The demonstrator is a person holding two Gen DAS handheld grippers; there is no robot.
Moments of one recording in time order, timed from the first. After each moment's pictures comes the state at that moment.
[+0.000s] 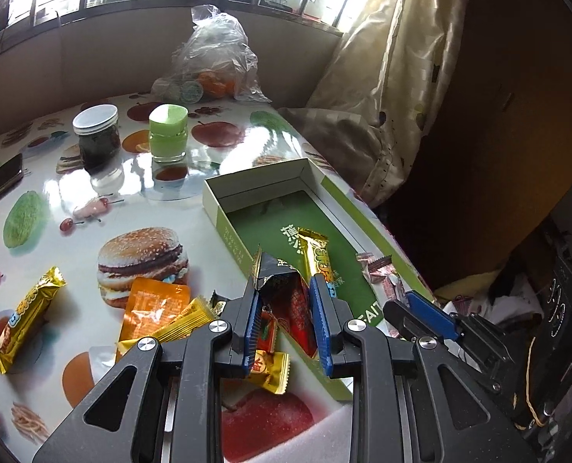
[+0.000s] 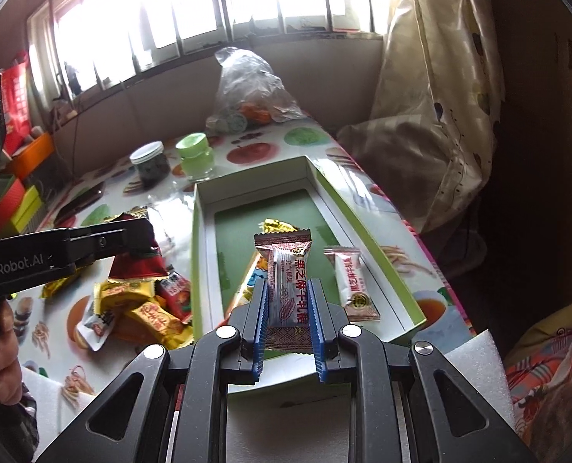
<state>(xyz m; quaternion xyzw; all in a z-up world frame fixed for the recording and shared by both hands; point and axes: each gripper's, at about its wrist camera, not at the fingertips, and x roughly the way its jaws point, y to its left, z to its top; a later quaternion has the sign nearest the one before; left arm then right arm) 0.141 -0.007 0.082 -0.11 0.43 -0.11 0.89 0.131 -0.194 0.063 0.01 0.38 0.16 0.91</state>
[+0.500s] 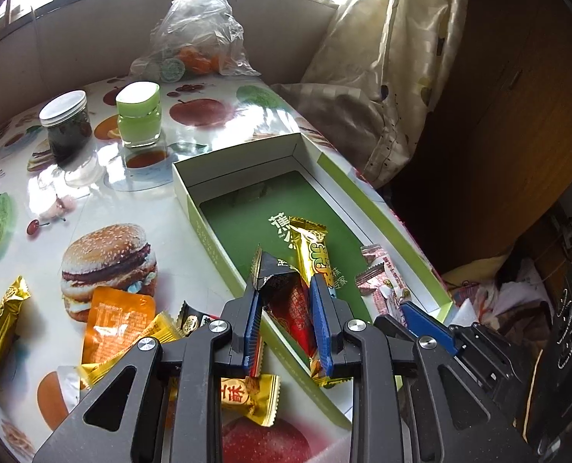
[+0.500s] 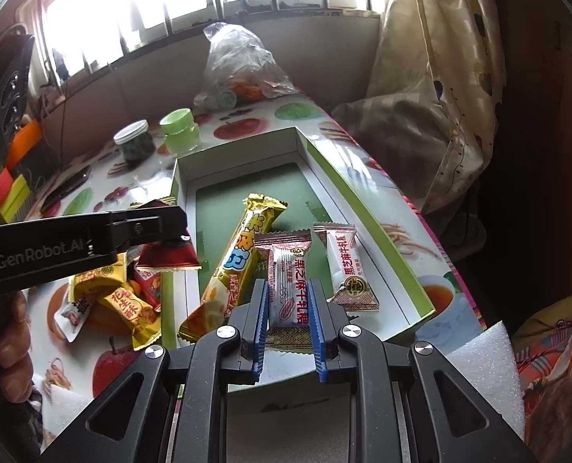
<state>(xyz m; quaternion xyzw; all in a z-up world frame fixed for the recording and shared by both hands) 0.171 -0.032 0.056 -0.09 0.46 -0.11 0.88 0.144 -0.193 0.040 0.00 0.41 0.16 0.90</state>
